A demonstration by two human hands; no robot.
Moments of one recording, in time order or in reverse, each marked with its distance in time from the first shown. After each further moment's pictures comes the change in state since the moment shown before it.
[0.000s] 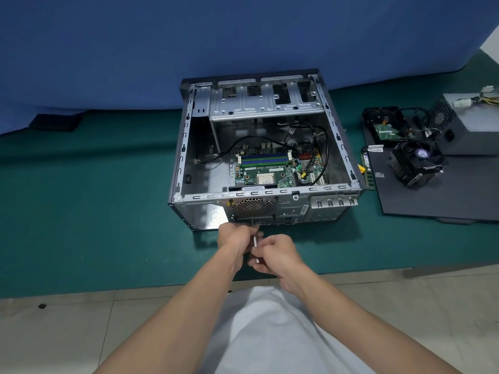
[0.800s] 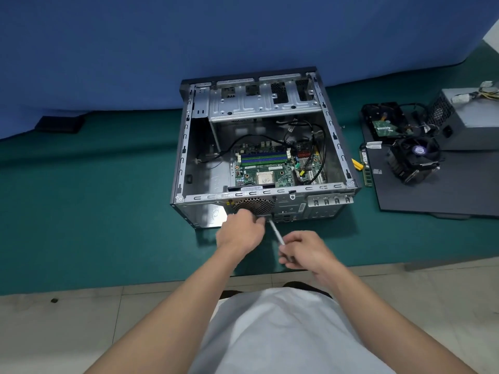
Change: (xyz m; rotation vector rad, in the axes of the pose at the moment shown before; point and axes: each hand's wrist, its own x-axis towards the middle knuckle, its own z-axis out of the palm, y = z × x) left_hand -0.033 0.028 0.003 1.114 0.093 0.415; right_hand 0.002 0.003 -0.061 -0.214 -0.004 -0.066
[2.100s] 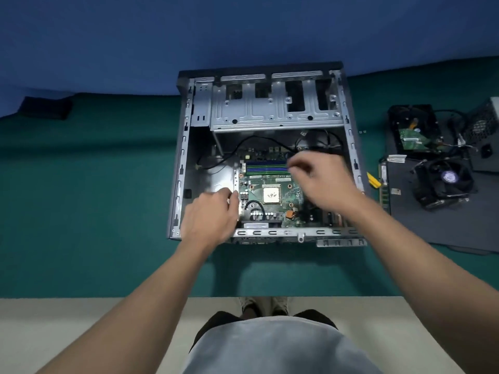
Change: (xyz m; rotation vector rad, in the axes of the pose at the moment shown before) left_hand 0.062 -0.003 -0.077 0.194 0.280 0.172; right_hand 0.055 -0.180 -0.063 -0.706 0.149 -0.750
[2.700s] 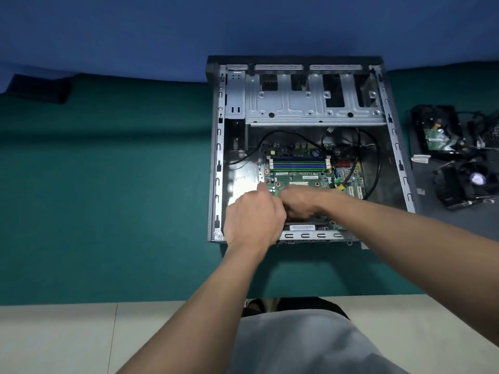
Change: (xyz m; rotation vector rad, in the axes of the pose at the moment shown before) left_hand 0.001 -0.004 -0.001 -0.072 -0.008 -0.028; right_hand 0.050 -0.030 0.107 -0.441 -0.868 -0.010
